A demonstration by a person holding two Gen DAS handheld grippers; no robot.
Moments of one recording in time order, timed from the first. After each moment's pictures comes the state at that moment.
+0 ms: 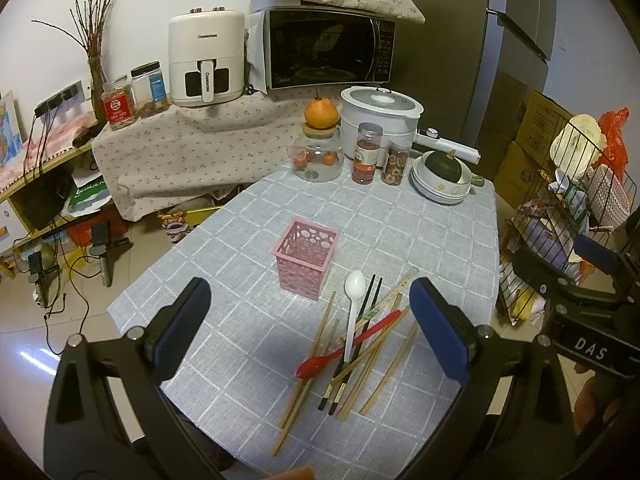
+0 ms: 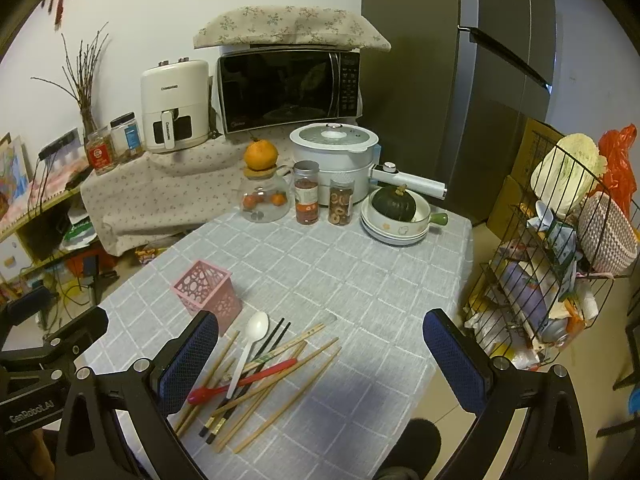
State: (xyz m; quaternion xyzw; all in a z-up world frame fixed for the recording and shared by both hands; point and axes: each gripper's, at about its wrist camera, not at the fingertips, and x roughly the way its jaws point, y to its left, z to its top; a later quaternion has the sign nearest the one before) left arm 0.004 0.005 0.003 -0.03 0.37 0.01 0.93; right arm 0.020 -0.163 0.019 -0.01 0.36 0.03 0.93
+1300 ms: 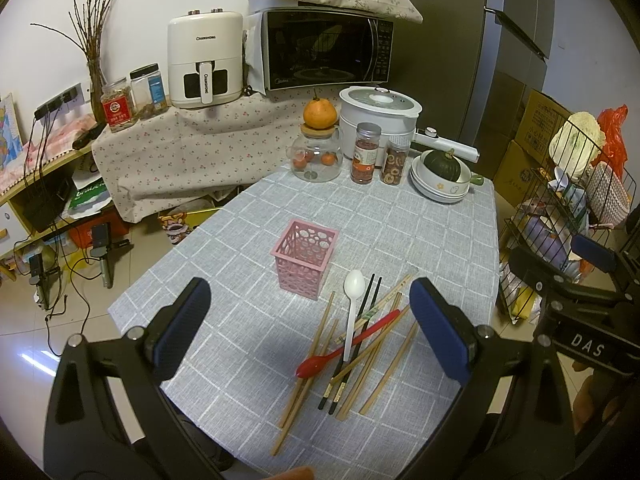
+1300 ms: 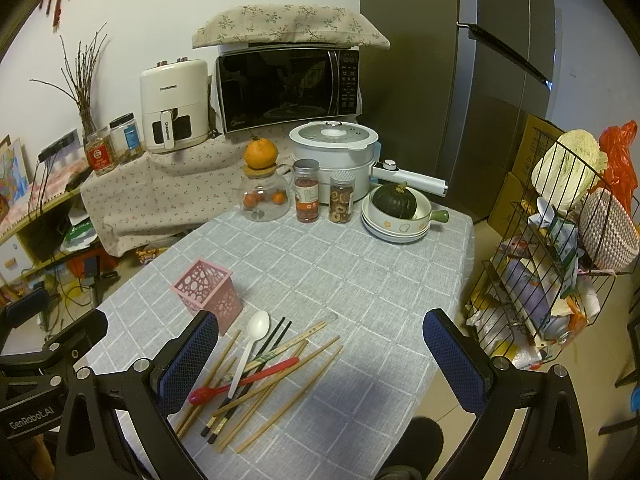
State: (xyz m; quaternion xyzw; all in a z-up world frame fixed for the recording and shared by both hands) left arm 0.003 0.002 0.003 -0.02 0.37 0.02 0.93; right arm 0.020 -0.164 0.018 -0.01 0.36 0.03 0.93
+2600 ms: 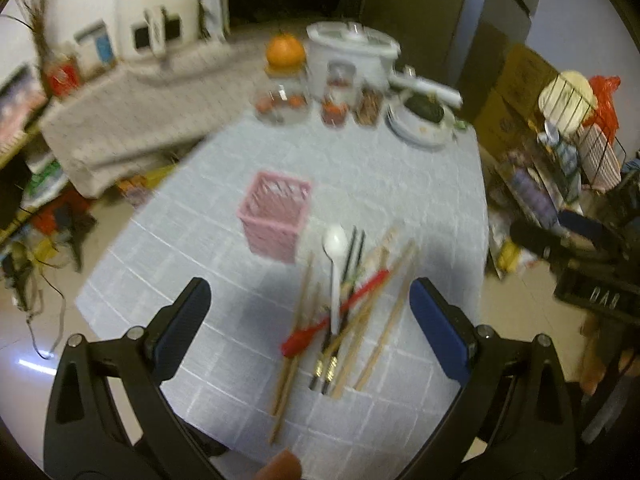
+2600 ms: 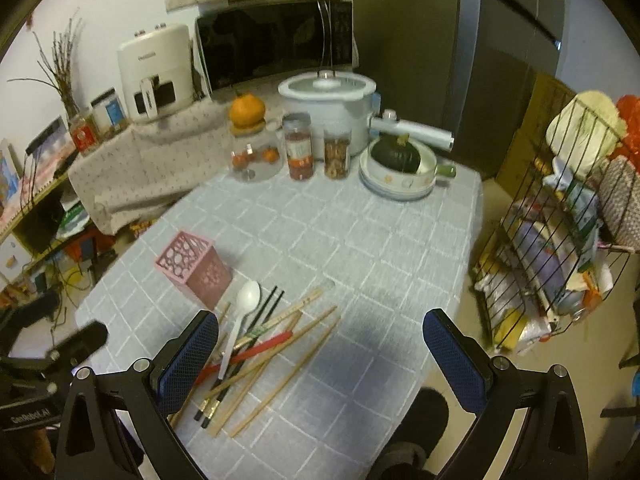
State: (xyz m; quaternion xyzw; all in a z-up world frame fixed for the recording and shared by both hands) left arm 0.056 0.004 -0.040 -0.02 0.48 -0.06 0.87; right arm 0.063 -0.182 -0.017 0.01 0.46 0.04 0.89
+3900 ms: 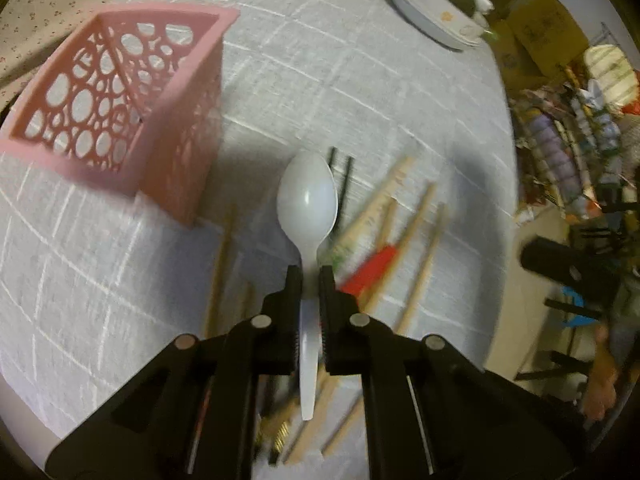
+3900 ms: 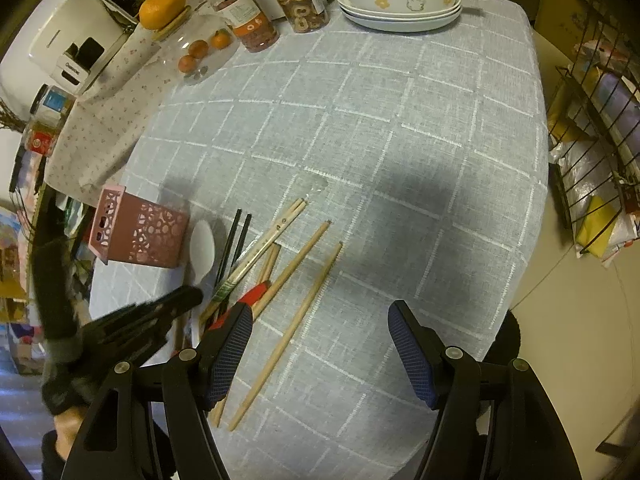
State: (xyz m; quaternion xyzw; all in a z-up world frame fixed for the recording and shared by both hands) left arm 0.140 -0.036 -0.184 -0.08 0.63 -0.14 0.76; right arm 0.144 -0.241 -0.152 0.15 0.63 0.08 0.75
